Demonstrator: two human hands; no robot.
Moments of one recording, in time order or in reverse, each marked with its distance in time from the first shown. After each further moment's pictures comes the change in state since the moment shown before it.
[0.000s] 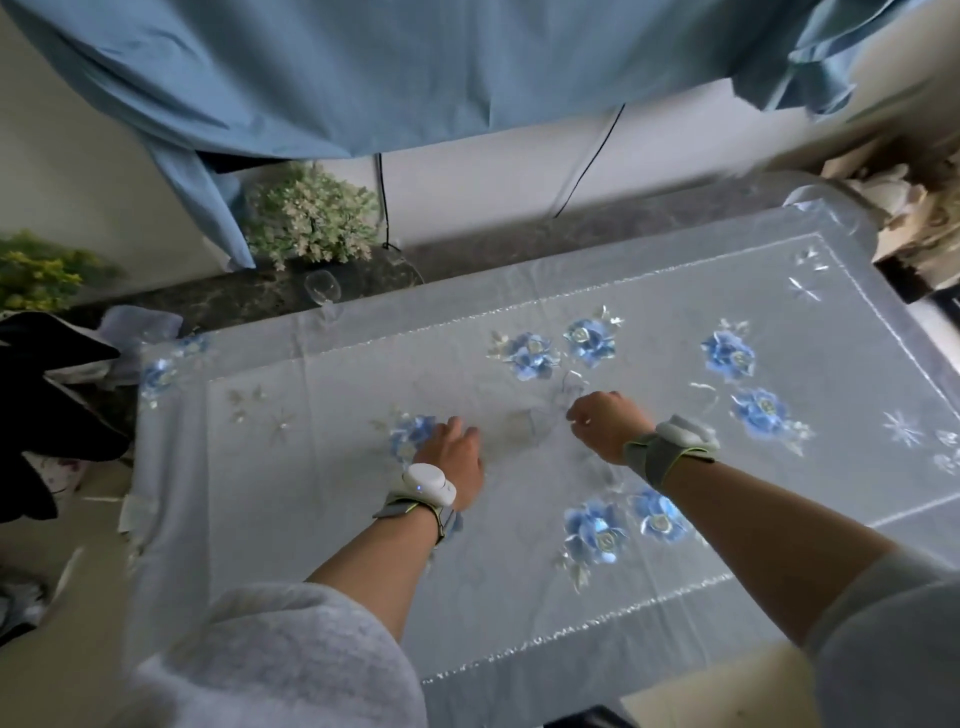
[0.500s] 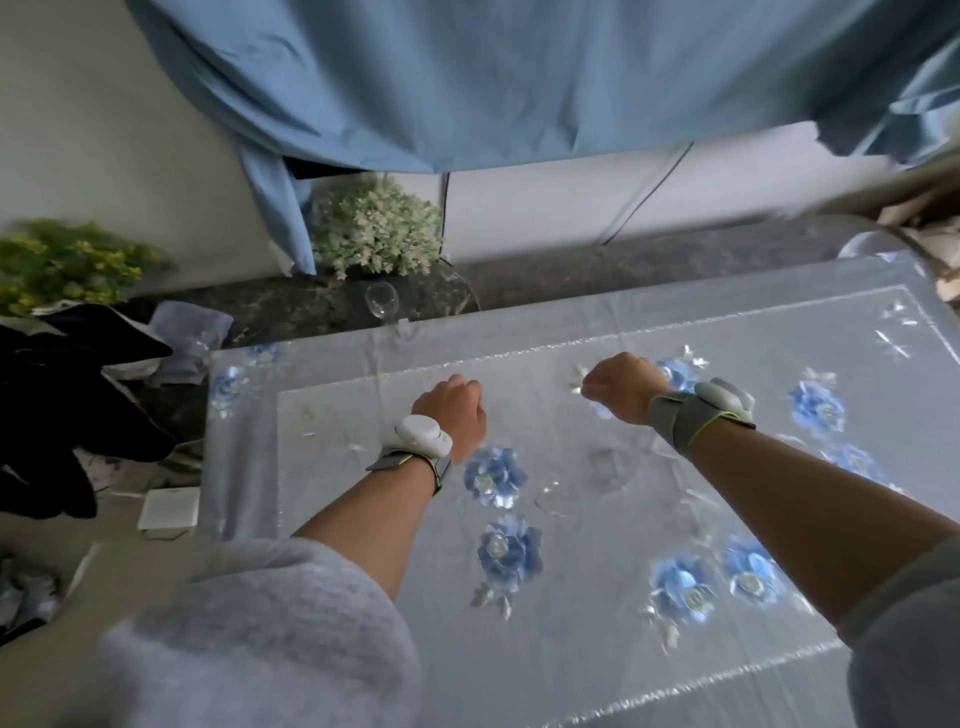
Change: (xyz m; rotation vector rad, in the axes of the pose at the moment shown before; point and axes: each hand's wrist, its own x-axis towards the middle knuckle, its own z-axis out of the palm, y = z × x) left_hand 0.033 -0.112 -0.083 -0.131 0.185 -0.016; right_hand 0.063 -0.117 -0.043 0.075 0.029 0.003
